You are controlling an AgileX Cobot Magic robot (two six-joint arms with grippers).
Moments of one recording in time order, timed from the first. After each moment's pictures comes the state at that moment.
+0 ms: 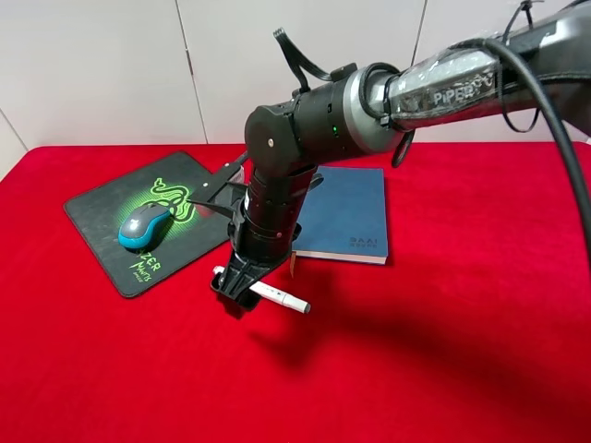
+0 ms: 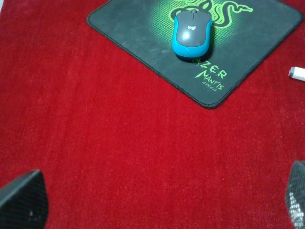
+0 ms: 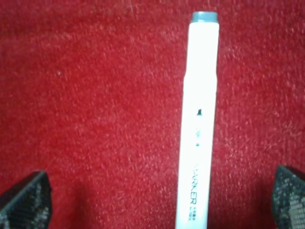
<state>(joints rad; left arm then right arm) 0.00 0.00 -0.49 -0.02 1.06 0.07 0.86 2.13 -1.46 0.19 0.75 -0.38</state>
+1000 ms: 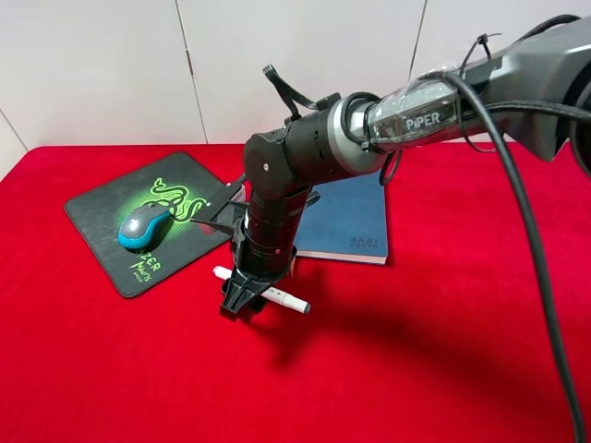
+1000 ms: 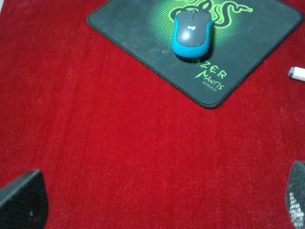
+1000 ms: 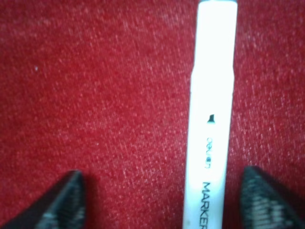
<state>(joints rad) 0.00 0.00 -0.49 -0.02 1.06 0.07 0.86 2.20 -1.46 0.20 0.72 -0.38</state>
